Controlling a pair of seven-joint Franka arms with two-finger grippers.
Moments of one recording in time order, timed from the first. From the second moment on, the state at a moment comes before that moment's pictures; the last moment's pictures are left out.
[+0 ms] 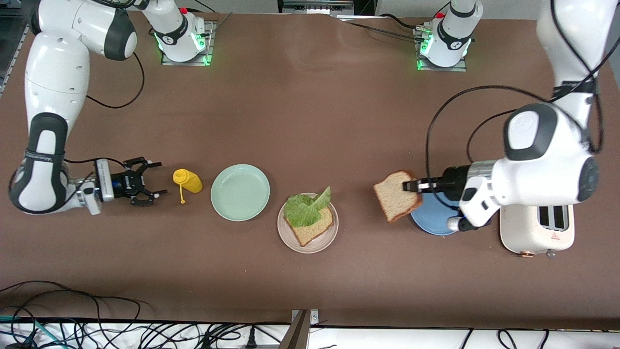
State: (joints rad) left arm 0.10 0.63 -0.43 -1.30 -0.47 1.84 -0.32; right arm 0.12 1.00 -0.62 -1.39 1.21 1.13 -2.42
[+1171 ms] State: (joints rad) left arm -0.25 0.88 -0.43 -1.30 -0.55 2.56 -0.60; right arm 0.18 0.63 -0.55 -1.27 0.82 1.30 -1.09
